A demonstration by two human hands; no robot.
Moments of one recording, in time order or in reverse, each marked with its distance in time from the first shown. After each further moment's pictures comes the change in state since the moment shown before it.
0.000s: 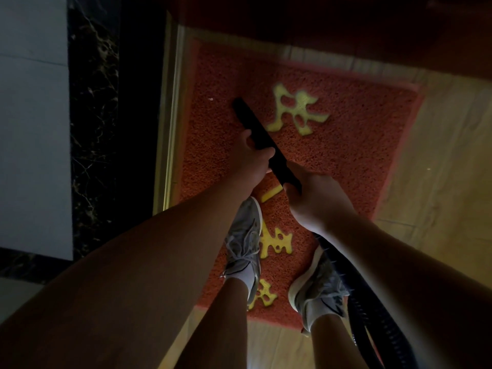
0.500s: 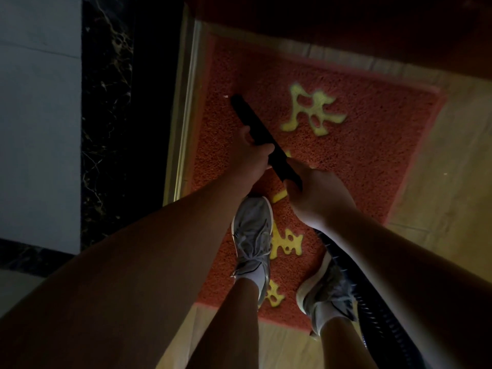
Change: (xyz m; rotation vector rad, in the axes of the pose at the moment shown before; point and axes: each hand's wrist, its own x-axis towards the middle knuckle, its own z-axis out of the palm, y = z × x) left_hand 0.012 0.004 -0.030 -0.072 0.049 0.005; right_hand 0.019 -0.021 0.015 -0.048 0.005 -0.048
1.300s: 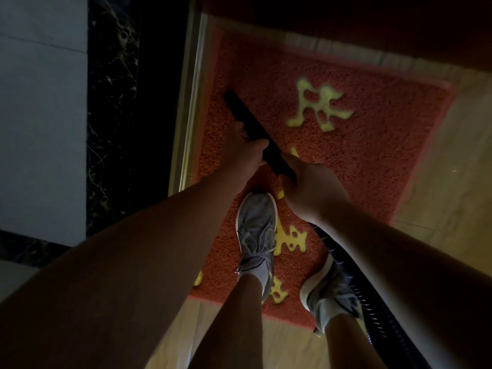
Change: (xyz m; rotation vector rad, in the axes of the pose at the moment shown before) left_hand 0.008 -0.005 -0.021 0.009 0.016 0.039; right_hand 0.005 -0.013 0.009 0.023 0.000 -0.023
